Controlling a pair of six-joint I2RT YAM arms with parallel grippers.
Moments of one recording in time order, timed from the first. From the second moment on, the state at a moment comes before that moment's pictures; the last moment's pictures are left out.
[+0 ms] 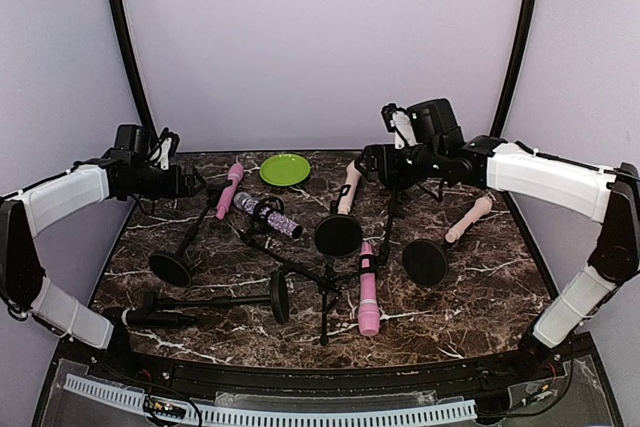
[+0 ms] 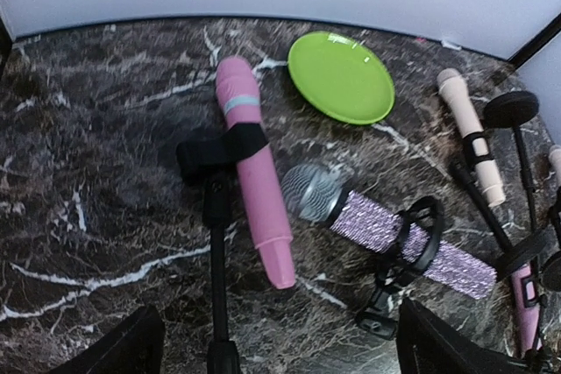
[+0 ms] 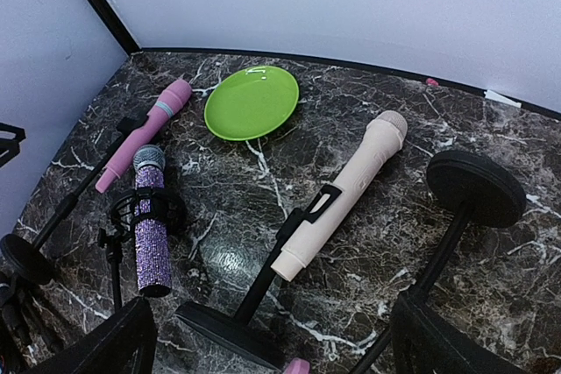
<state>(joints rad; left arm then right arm) -0.10 1.33 1.00 -0.34 0.27 -0.14 0.67 1.56 1.29 -0.27 0.03 0.31</state>
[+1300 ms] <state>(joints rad) -0.09 1.82 1.18 -0.54 0.25 -0.11 0.70 1.65 1.26 -0.17 0.00 0.31</state>
